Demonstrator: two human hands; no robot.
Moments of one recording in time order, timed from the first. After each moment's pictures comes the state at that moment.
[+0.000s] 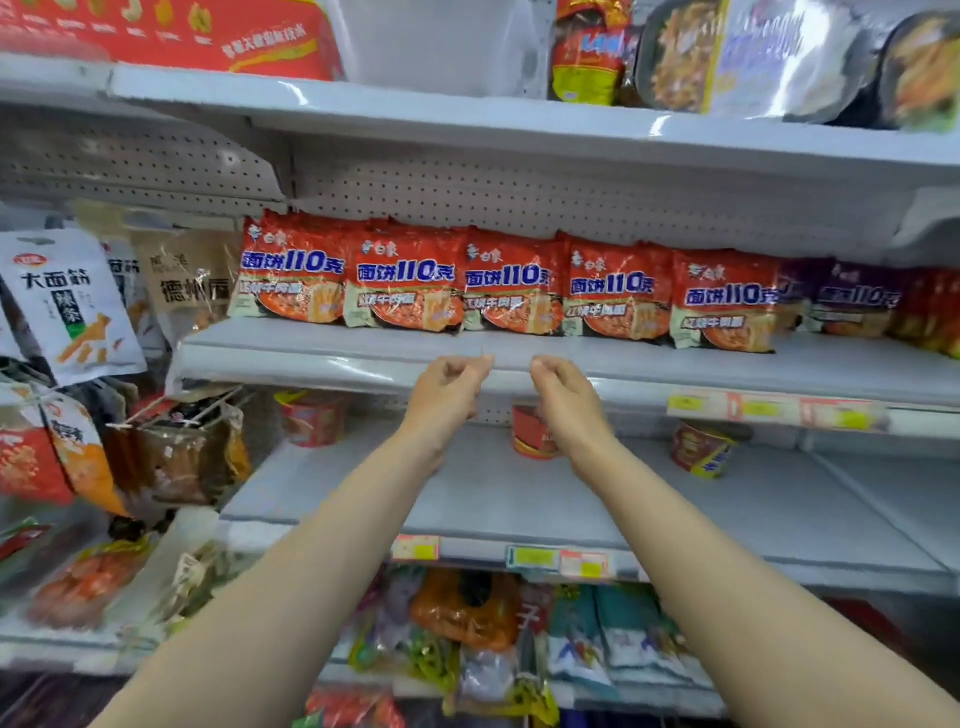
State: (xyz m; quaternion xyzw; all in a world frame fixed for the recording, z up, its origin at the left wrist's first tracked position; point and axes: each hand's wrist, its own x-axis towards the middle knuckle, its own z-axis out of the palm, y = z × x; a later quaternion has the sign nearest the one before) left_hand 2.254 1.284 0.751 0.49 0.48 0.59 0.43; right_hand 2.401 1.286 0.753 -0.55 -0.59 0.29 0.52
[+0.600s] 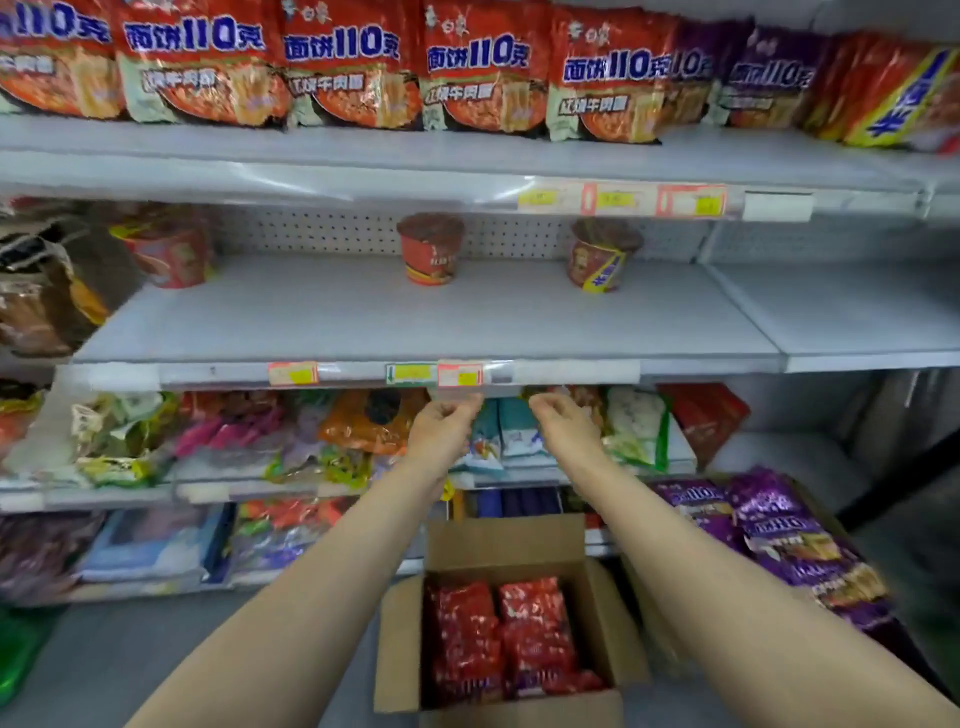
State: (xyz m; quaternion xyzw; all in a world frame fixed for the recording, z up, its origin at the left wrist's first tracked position) left_hand 2.444 1.183 0.558 0.41 0.58 0.43 0.56; right_hand 2.600 1.166 0.573 -0.70 -0.48 0.36 0.38
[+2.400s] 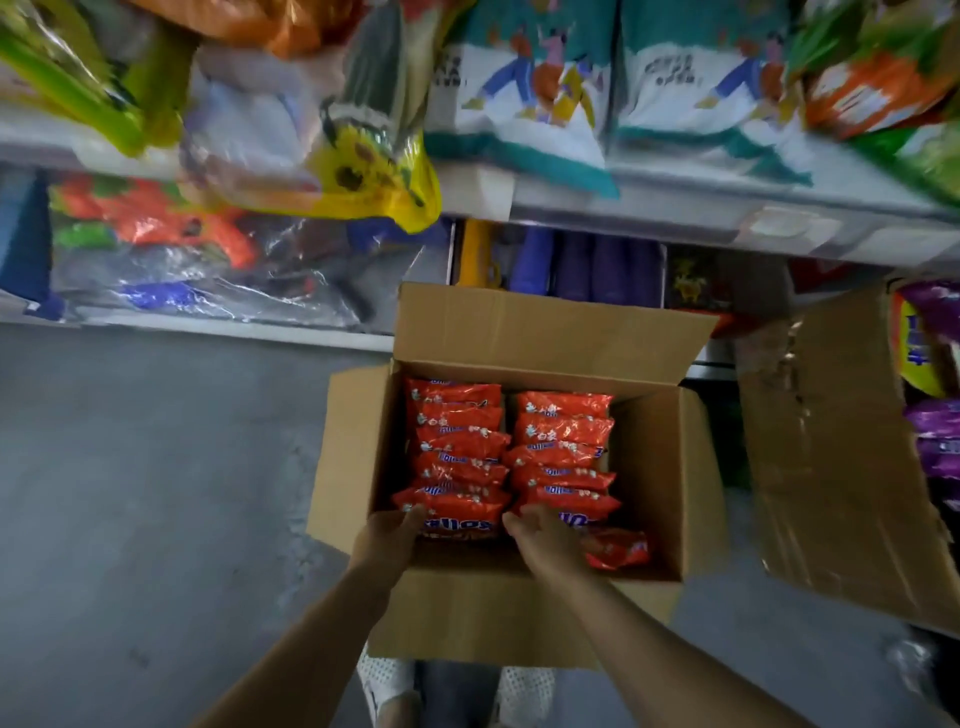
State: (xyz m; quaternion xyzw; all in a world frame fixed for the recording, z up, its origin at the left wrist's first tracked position) left_hand 2.443 1.087 -0.049 0.18 0.74 0.16 0.63; right_hand 2.647 1.108 -0.031 -0.75 -0.35 0.56 -0.05
